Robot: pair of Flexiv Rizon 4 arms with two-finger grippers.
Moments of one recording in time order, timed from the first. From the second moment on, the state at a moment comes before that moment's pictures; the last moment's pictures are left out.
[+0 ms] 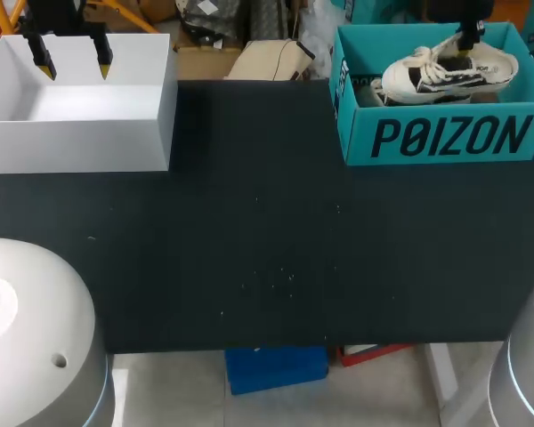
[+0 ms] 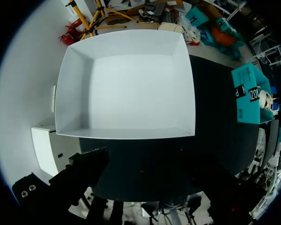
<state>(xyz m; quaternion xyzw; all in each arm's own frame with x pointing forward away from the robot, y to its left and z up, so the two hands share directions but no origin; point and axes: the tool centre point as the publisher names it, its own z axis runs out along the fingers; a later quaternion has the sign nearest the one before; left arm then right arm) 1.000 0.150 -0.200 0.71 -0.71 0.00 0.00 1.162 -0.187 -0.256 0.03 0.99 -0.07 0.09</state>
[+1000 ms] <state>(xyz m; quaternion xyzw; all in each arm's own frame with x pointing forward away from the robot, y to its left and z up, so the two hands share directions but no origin) 1.000 0.150 -0.200 0.71 -0.71 0.00 0.00 0.937 -0.053 -0.104 0.04 0.99 -0.07 0.09</state>
